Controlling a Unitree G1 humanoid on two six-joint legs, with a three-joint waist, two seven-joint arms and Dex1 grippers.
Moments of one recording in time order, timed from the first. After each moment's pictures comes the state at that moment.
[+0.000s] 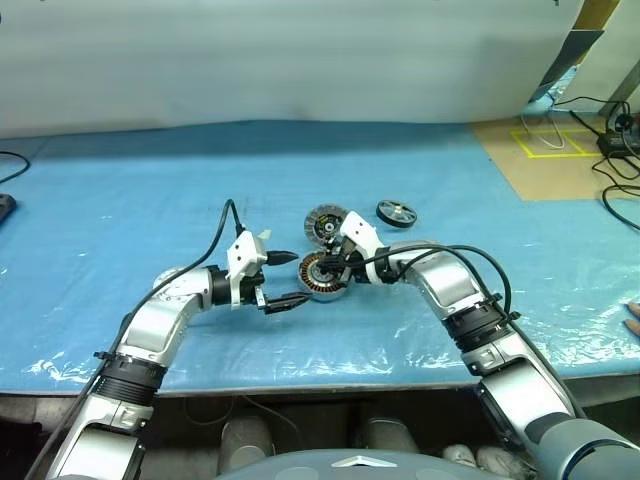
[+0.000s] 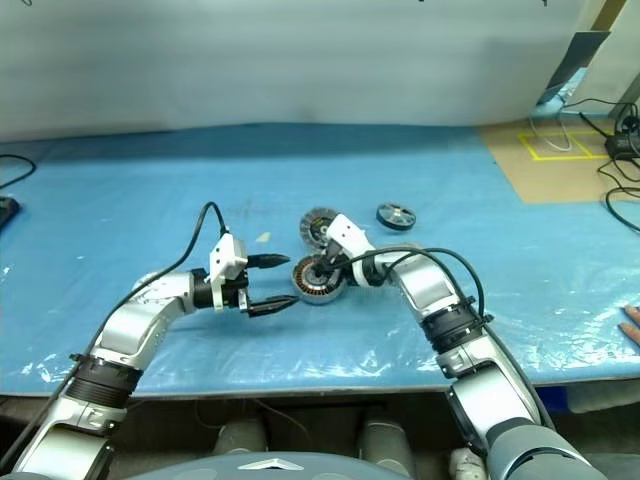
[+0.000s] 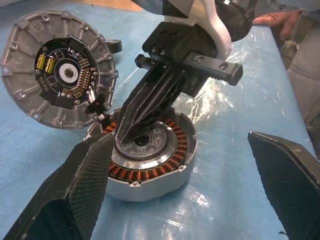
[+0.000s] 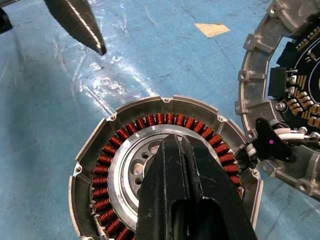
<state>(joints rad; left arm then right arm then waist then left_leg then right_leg) -0.28 0.46 -0.14 0.03 -0.33 0.23 -1.08 -0.60 -0.34 0.36 0.27 0.11 0.60 0.88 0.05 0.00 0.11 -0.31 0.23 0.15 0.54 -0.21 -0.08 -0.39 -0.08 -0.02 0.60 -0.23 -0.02</state>
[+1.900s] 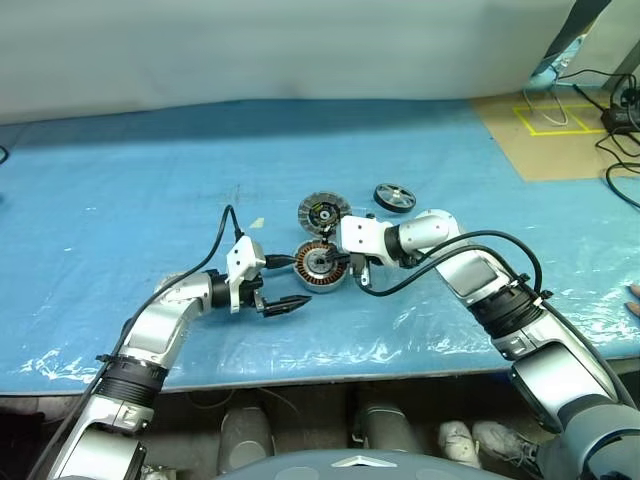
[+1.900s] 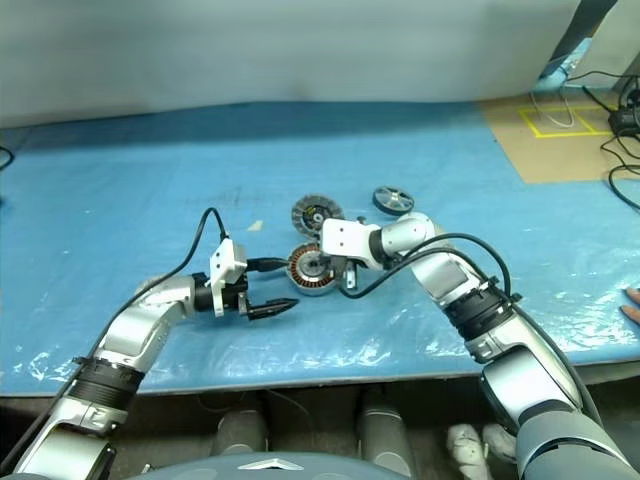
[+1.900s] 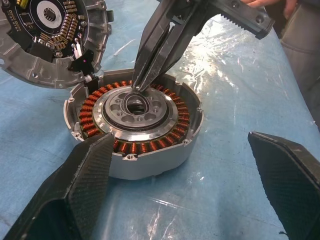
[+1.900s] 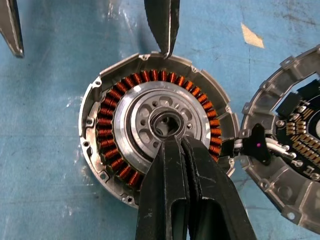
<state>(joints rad) -0.27 0.45 -0.15 0.09 -0.32 0.16 -1.08 -0.70 -0.54 0.49 0.14 -0.10 0.20 1.08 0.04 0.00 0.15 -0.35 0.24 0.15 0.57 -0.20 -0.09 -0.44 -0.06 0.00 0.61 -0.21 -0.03</state>
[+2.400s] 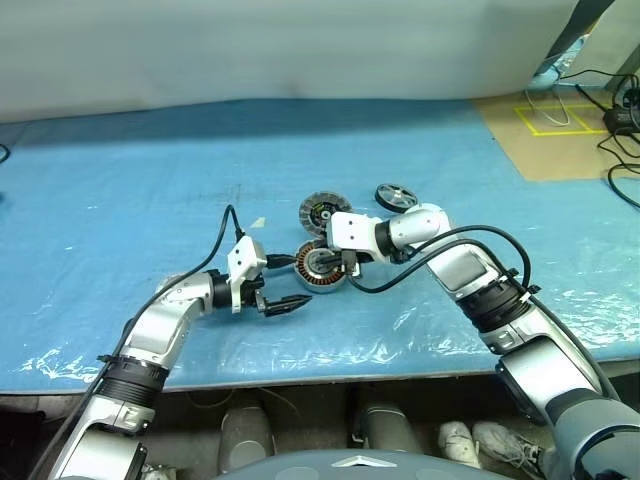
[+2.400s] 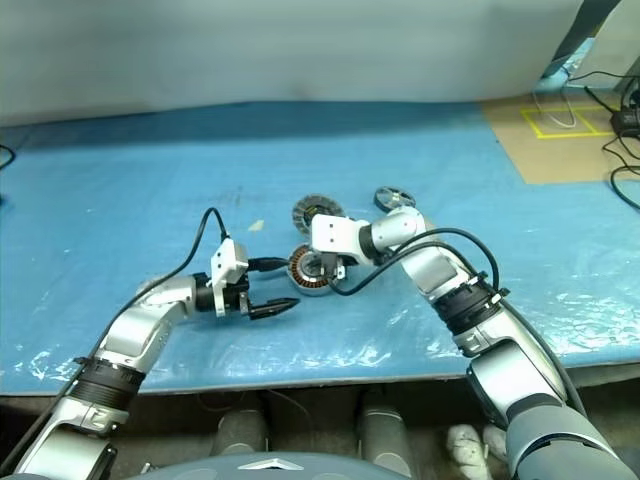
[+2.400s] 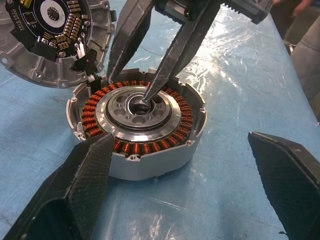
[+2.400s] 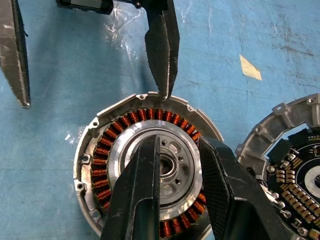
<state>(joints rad) -0.27 0.44 -0.16 0.09 -0.32 0.16 -1.07 -0.73 -0.48 0.48 0.16 -0.12 0.19 1.11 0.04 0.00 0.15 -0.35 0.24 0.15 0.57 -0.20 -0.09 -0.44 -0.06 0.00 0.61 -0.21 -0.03</state>
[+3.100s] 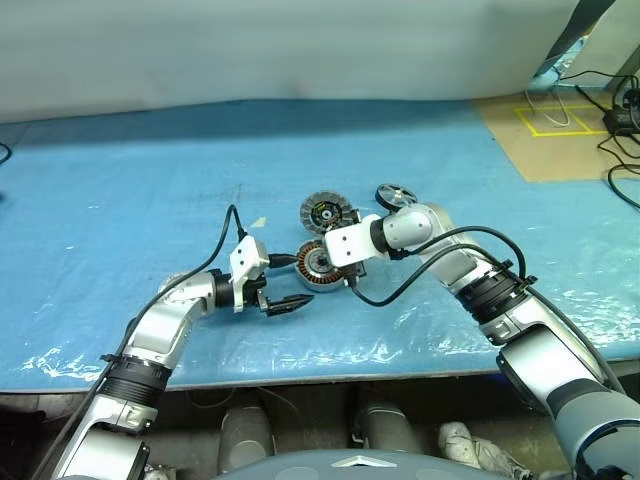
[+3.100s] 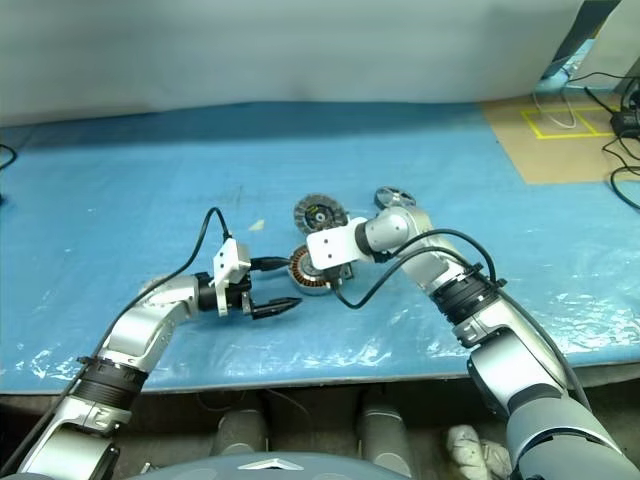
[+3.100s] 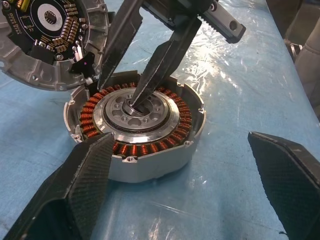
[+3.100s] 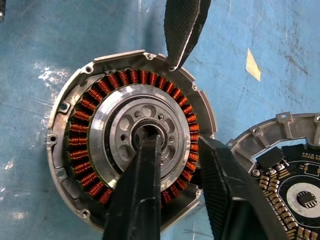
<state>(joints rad) -0.28 0.43 -0.16 0.10 -0.31 0.15 -1.07 -0.78 -0.49 0.55 0.26 -0.32 -0.08 1.07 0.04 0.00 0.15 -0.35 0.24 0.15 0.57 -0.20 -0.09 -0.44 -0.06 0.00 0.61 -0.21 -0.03</state>
